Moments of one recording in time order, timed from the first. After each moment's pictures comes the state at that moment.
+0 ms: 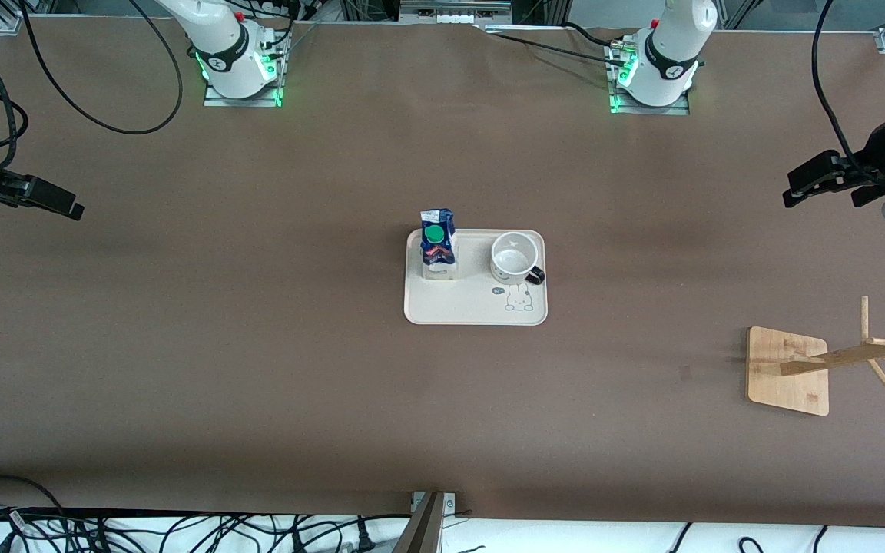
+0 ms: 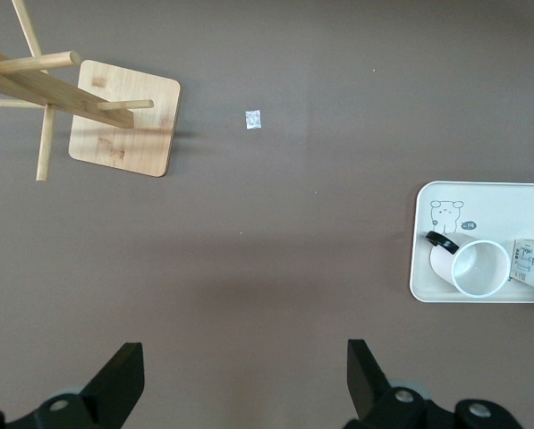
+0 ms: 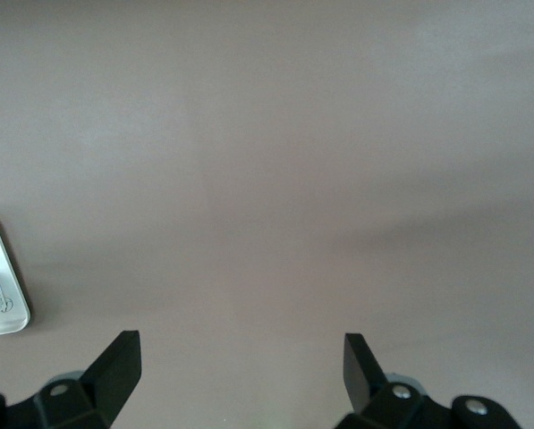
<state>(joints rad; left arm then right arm) 0.09 0.08 -0.11 -1.47 -0.03 1.52 -0.07 0.02 0.14 -0.05 -1.46 0.03 1.52 0.18</state>
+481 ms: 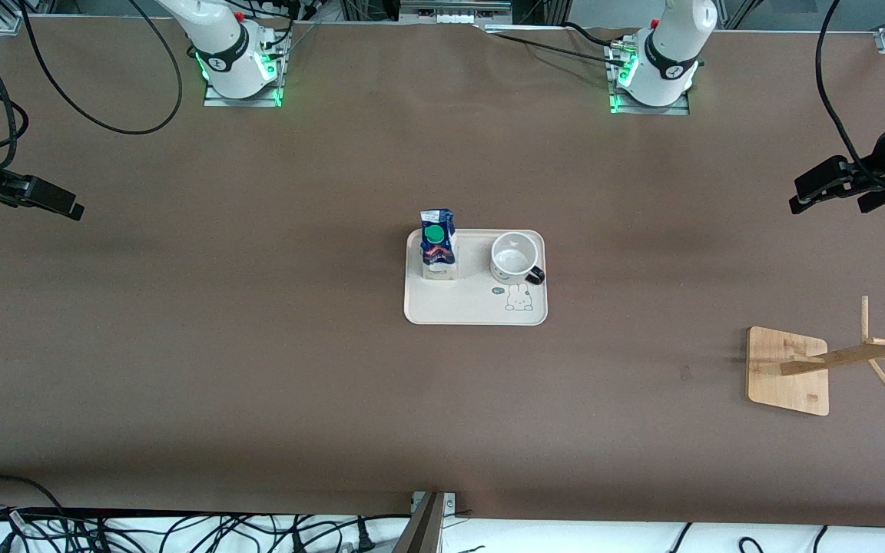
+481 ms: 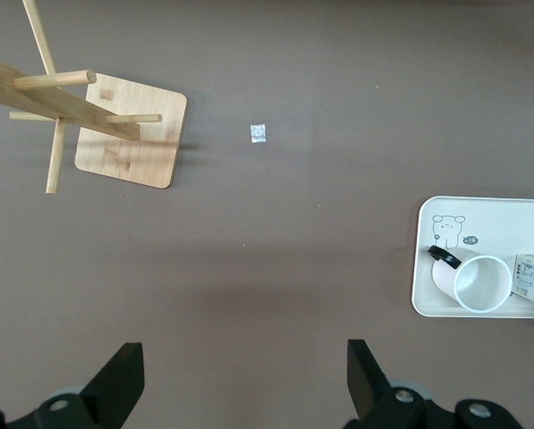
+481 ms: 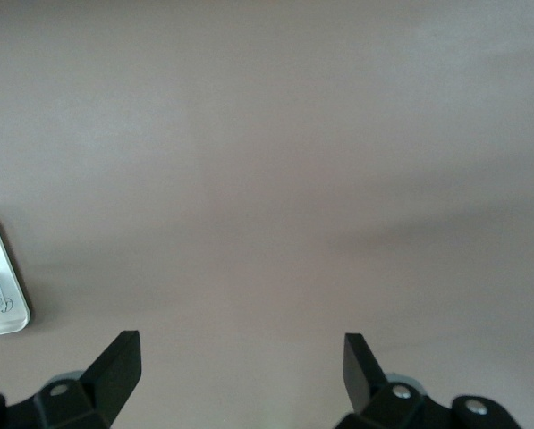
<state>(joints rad) 0.10 0.08 -0.11 -1.47 -0.03 1.55 -0.07 0.02 0.14 -0.05 -1.46 0.03 1.52 0.18</state>
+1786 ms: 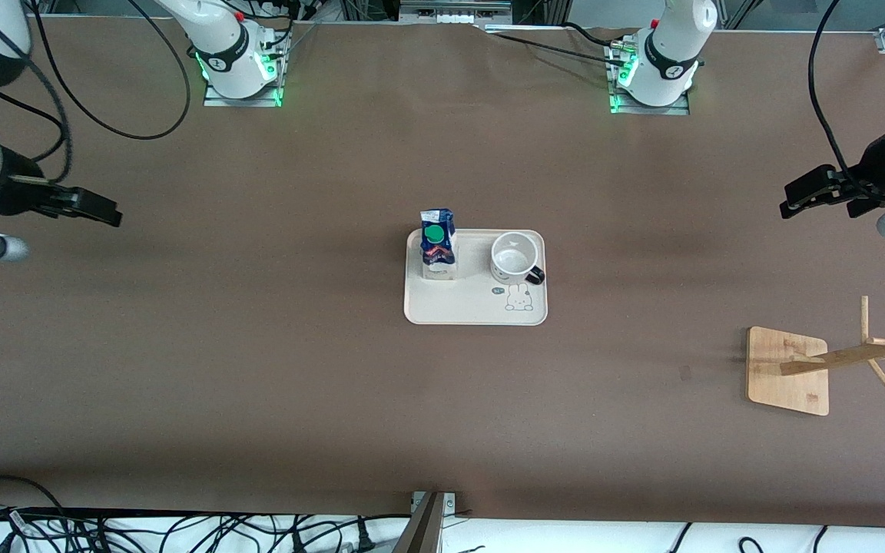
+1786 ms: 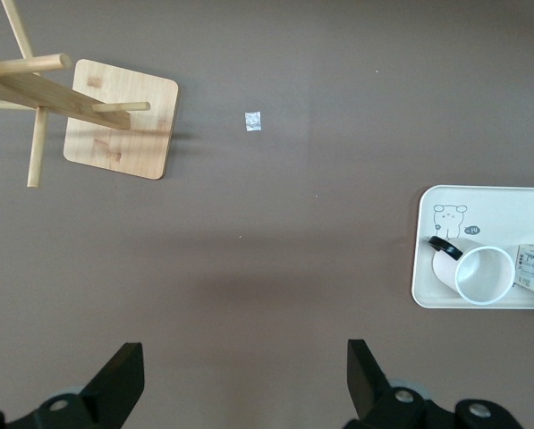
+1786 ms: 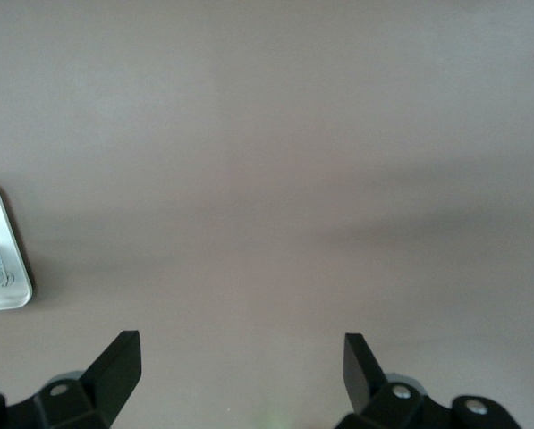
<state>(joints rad) 0.09 0.10 -0.12 -1.47 -0.03 1.53 -0.07 0.08 0.19 -0.02 -1.46 0.03 1.52 0.18</state>
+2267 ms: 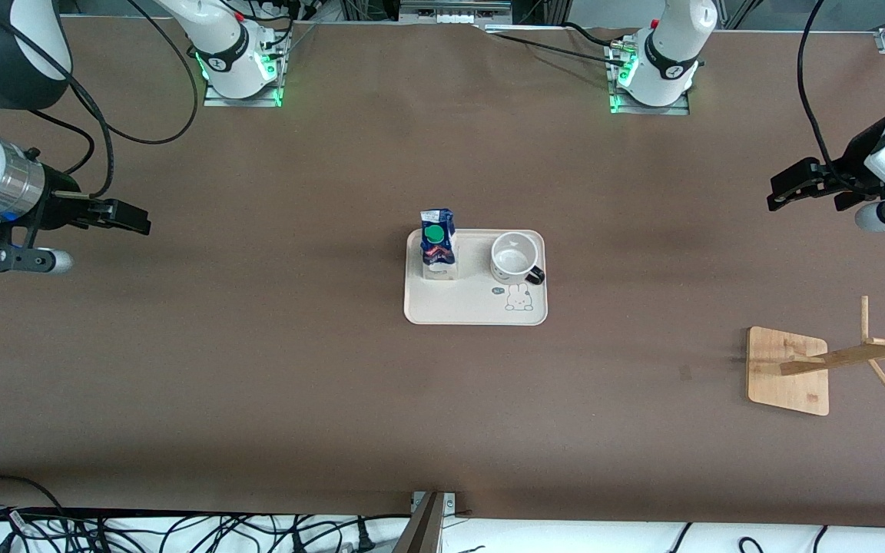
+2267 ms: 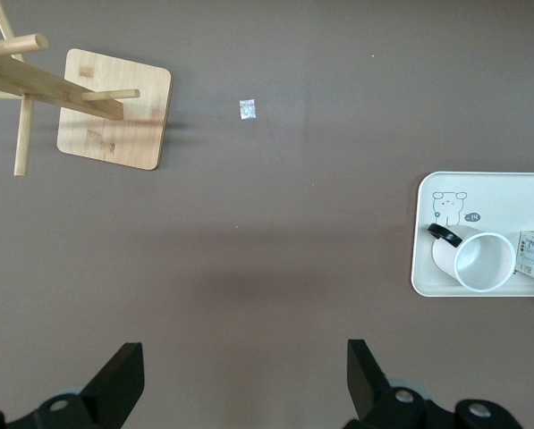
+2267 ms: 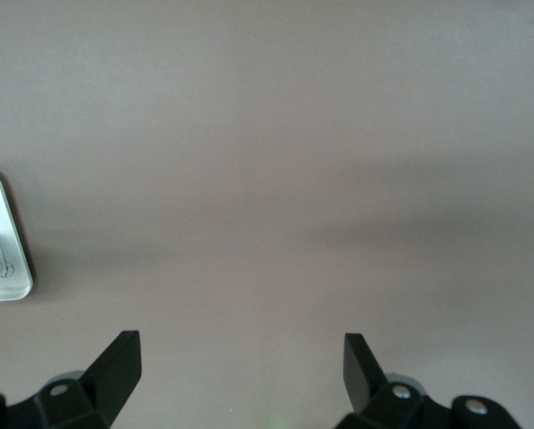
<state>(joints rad) 0.01 0.08 -0.05 -1.50 -0.03 1.53 -0.07 0.09 0.23 0.00 -1.46 0.03 1.53 0.16</state>
